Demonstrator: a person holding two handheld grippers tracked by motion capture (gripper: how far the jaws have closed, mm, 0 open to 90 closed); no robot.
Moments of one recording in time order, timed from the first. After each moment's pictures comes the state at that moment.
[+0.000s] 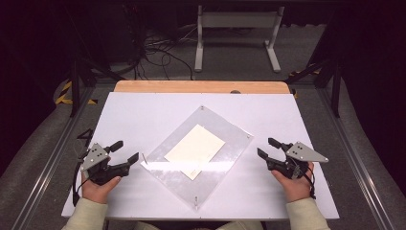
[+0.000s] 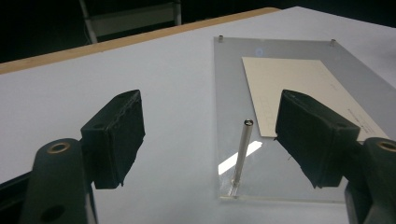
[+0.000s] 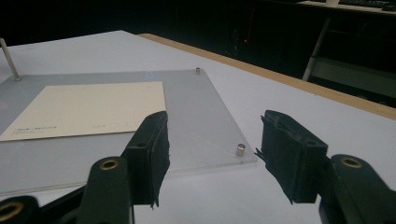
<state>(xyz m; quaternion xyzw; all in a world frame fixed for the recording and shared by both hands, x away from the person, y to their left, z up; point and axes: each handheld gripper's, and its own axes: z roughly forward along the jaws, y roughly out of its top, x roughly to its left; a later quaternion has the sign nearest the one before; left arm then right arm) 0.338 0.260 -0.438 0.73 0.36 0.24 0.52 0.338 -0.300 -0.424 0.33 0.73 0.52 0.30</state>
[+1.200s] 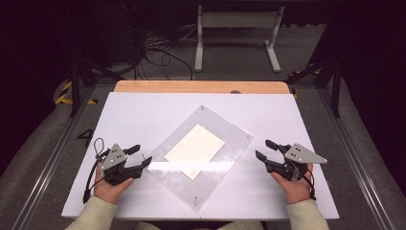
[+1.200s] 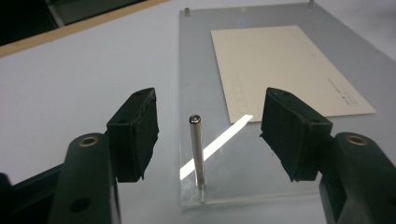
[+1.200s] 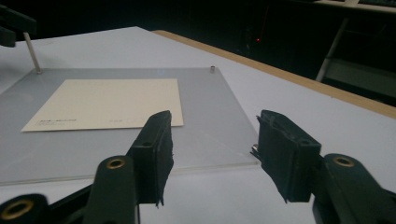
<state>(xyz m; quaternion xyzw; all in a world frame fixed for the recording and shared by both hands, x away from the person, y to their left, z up) 0.347 0.225 -0.447 0.79 0.32 0.22 0.47 0.334 -0.296 -0.423 0.31 0.75 0.52 0.28</state>
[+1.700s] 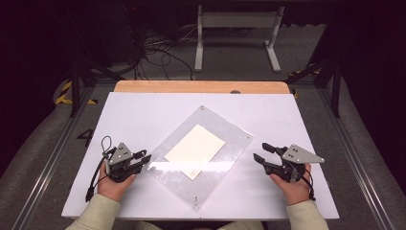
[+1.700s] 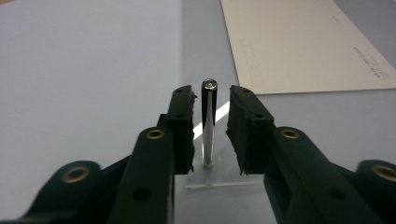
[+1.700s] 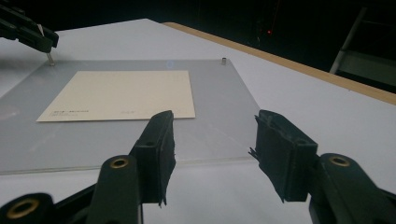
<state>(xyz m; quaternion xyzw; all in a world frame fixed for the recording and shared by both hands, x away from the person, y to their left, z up) 0.358 0.221 -0.457 0.81 0.34 0.19 0.44 0.333 -0.293 -0.427 0.30 0.76 0.52 0.26</state>
